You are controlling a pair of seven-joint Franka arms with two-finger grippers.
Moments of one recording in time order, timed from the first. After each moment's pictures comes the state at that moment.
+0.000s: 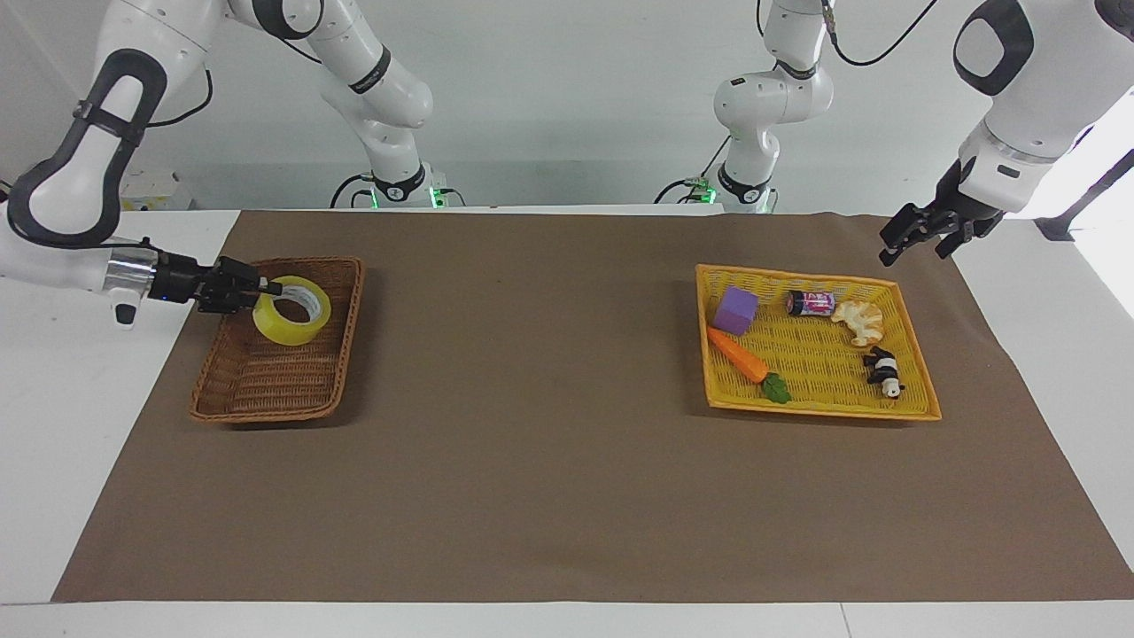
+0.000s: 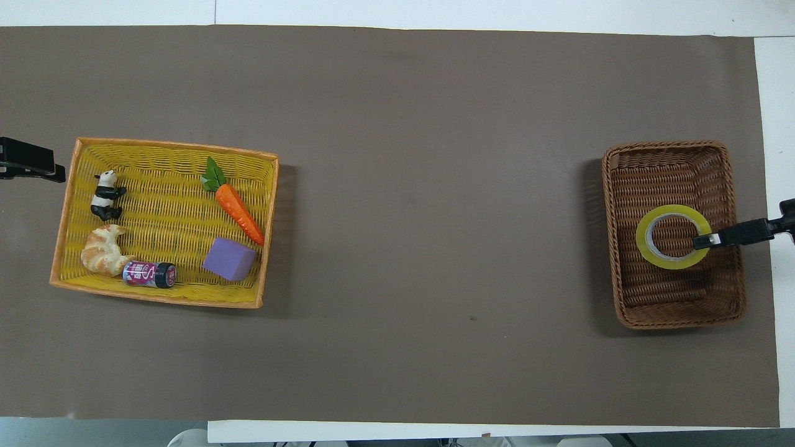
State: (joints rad) left arm 0.08 -0.07 -0.09 -1.72 -0.03 1.64 -0.04; right arm -0.44 0.30 -0.15 -1.85 0.59 1.42 -0.83
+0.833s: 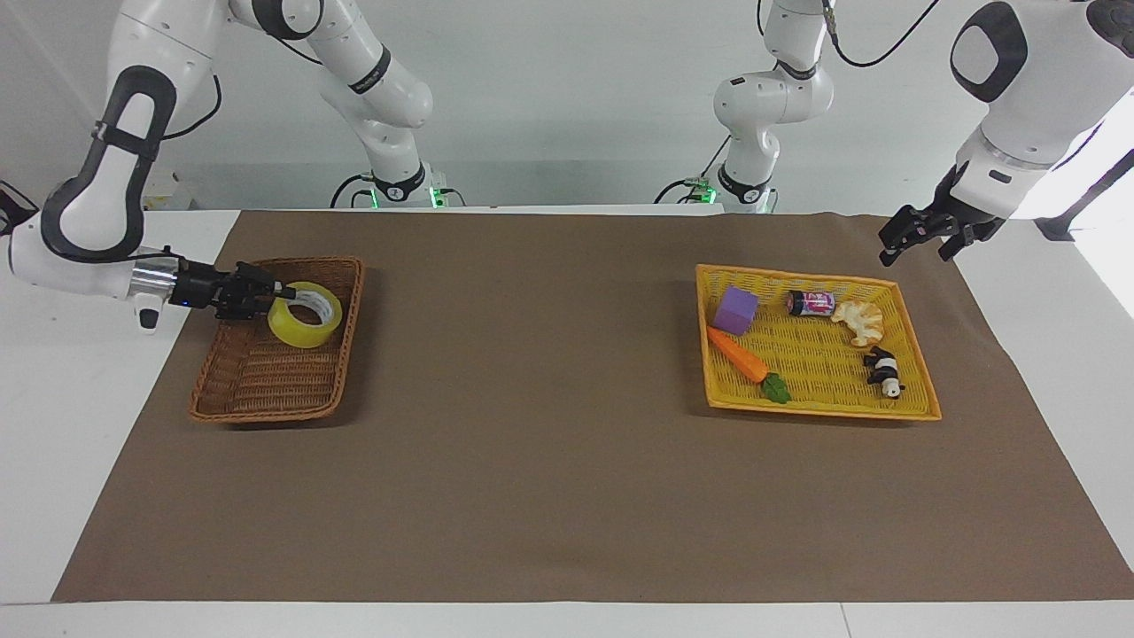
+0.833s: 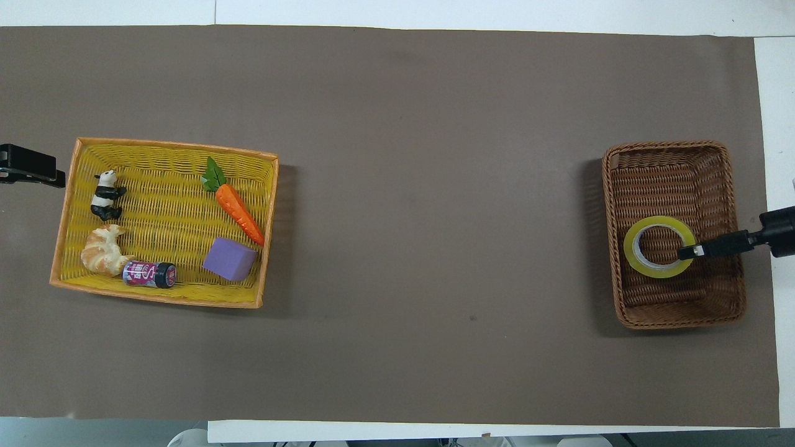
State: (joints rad) left arm 0.06 -0.06 -0.09 -1.73 -0.02 1.63 -0.02; right arm -0.44 0.31 -0.15 -1.94 0.59 1.48 -0.94
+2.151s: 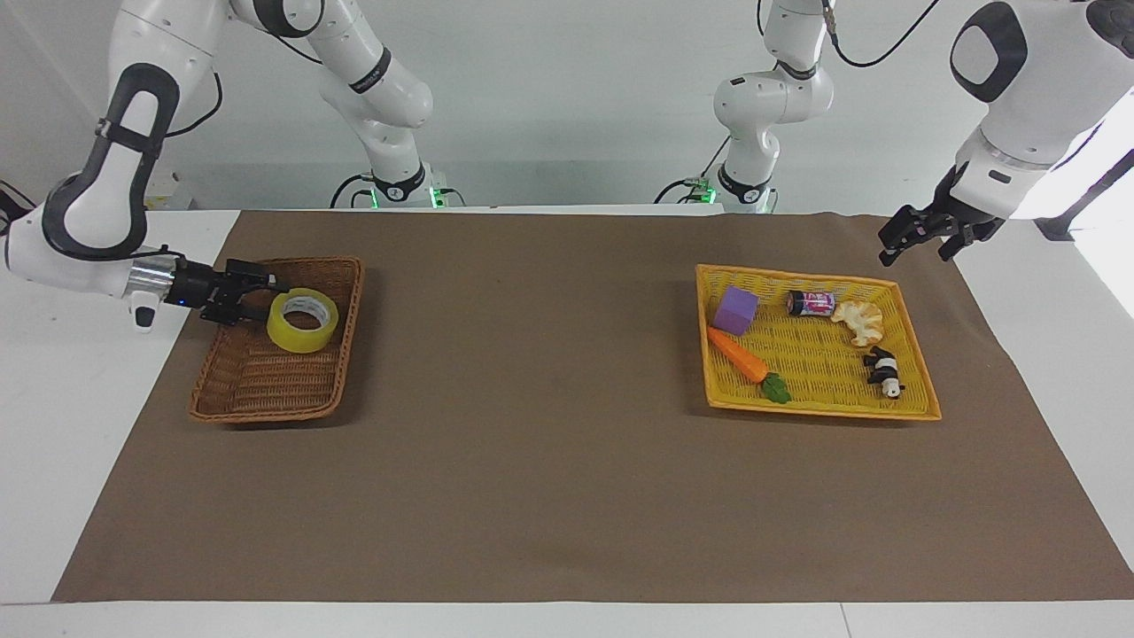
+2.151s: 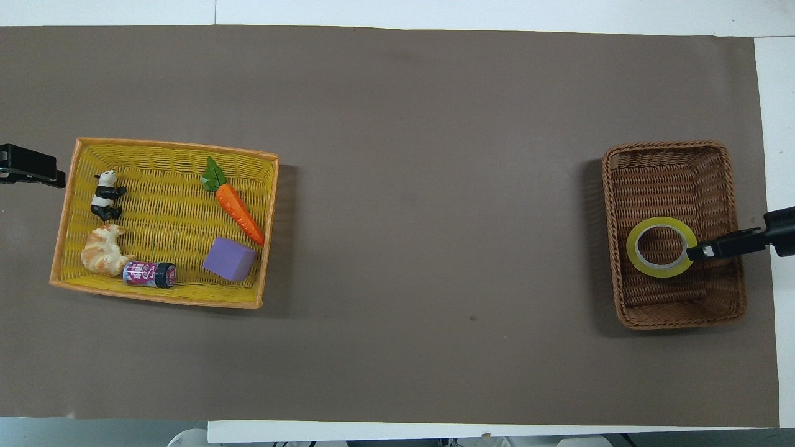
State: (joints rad) left arm 0.06 -0.06 -0.09 -1.73 -0.02 1.63 -0.02; right arm -0.44 0.29 -0.14 -1.91 0.55 1.51 -0.97
